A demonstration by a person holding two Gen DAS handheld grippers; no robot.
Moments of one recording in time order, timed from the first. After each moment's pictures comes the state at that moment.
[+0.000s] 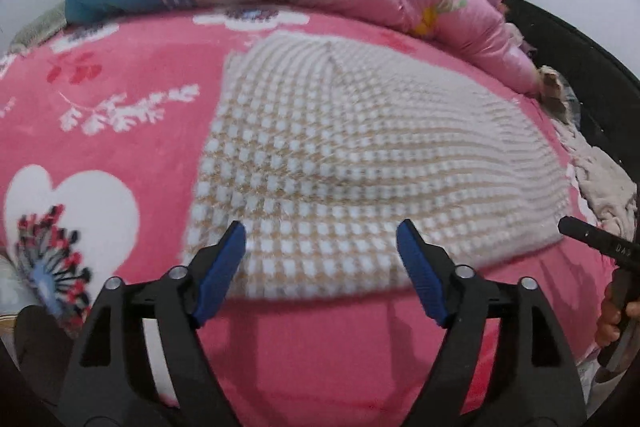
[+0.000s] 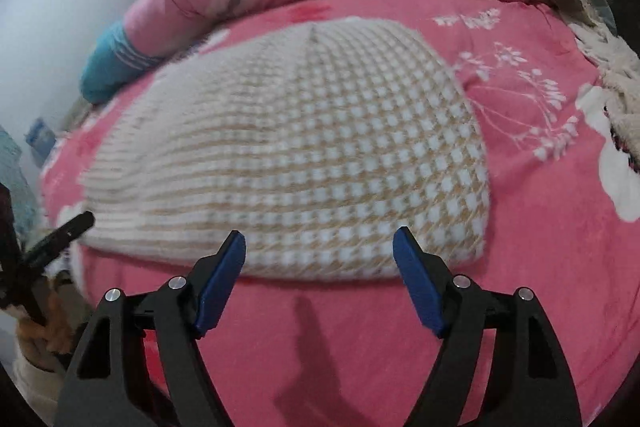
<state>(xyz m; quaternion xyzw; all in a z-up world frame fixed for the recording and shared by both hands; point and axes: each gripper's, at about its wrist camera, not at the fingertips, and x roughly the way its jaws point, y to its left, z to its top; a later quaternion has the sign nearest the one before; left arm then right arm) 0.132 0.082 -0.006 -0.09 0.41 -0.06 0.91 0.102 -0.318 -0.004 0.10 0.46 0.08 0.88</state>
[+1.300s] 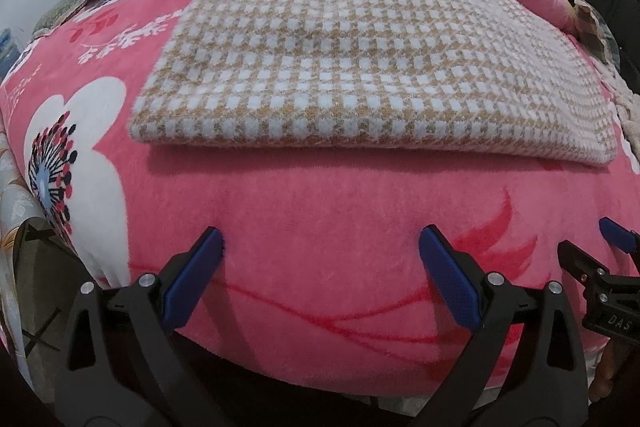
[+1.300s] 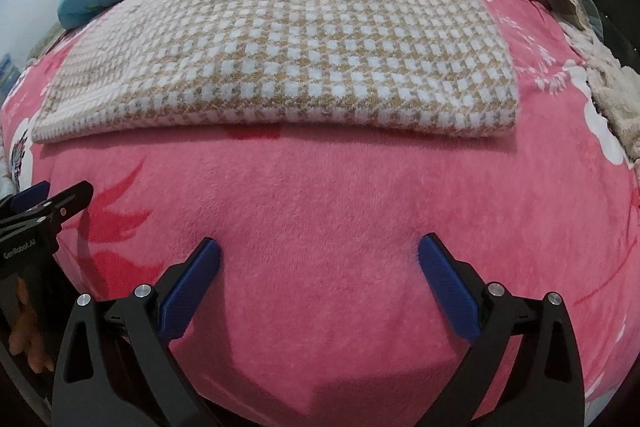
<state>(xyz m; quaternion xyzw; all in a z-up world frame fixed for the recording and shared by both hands) 0.128 0.027 -0.053 -0.04 0.51 0.01 0.86 0.079 -0.233 -0.062 -0.01 0.51 0.02 0.86</state>
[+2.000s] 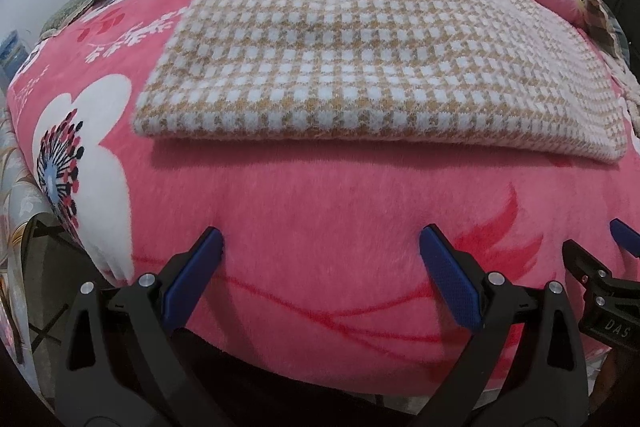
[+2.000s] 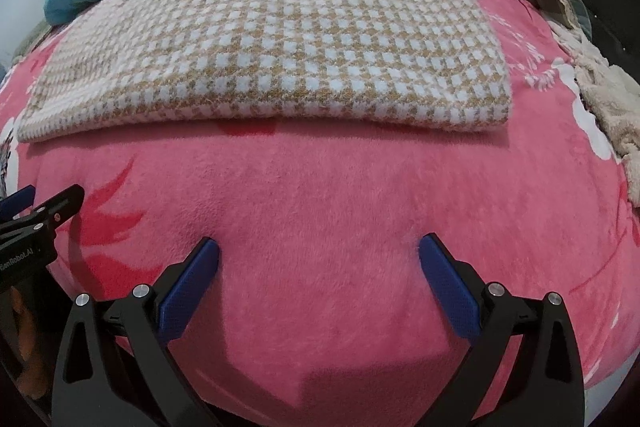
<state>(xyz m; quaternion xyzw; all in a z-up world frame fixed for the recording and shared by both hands) 0.123 0.017 -0.053 -0.02 0.52 0.03 0.85 0.074 -0.222 -0.064 -0.02 0.52 -0.01 0.85</state>
